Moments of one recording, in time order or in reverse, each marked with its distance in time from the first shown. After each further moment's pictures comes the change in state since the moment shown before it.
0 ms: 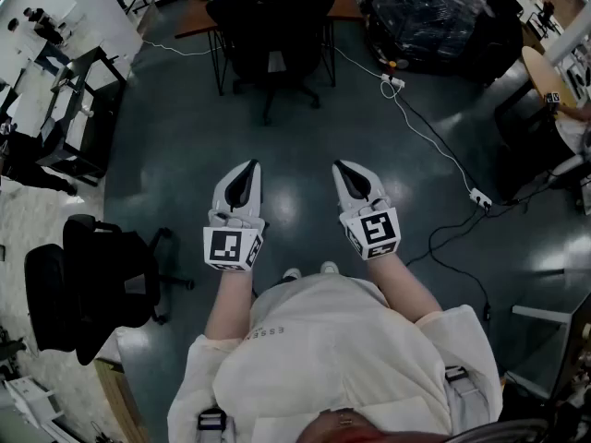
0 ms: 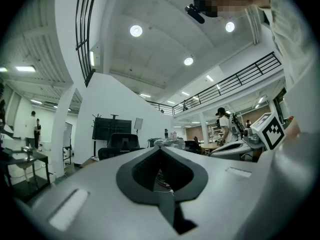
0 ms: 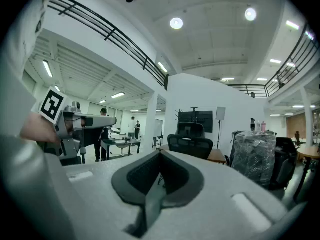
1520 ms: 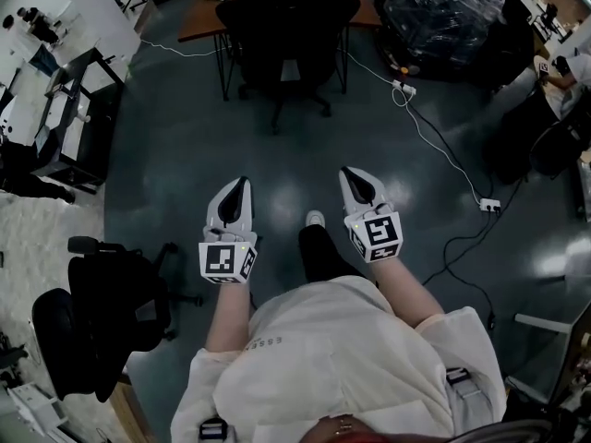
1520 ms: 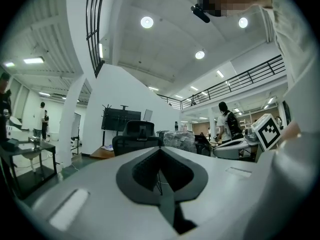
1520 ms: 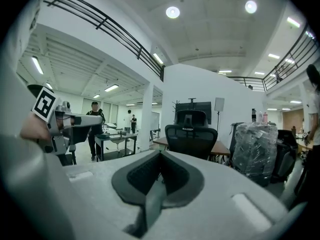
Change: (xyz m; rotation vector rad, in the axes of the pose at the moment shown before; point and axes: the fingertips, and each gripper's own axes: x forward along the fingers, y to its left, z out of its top) left arm 0.030 0.129 -0.068 -0.061 0.082 0.069; right arm 0.124 -0.008 -0.048 0.041 0.088 -0.039
